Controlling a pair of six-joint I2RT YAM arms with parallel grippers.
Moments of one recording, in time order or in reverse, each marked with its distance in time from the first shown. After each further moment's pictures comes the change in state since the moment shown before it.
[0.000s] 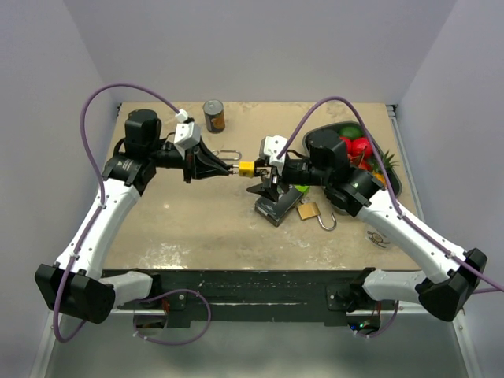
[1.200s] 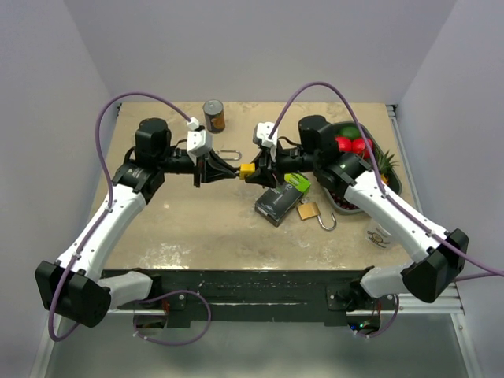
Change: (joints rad) left arm -0.090 -0.020 -0.107 0.145 -0.140 -0.038; right arm -0.052 0.155 0.108 -0.063 -0.129 0.060
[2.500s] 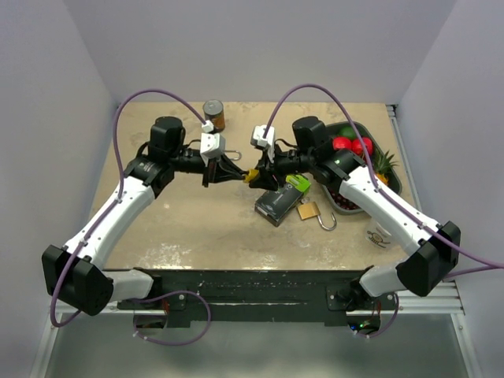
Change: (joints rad) left arm -0.065 0.084 0.039 -0.061 -0.042 0.119; right arm -0.020 0.055 0.018 -0.103 0.006 0.007
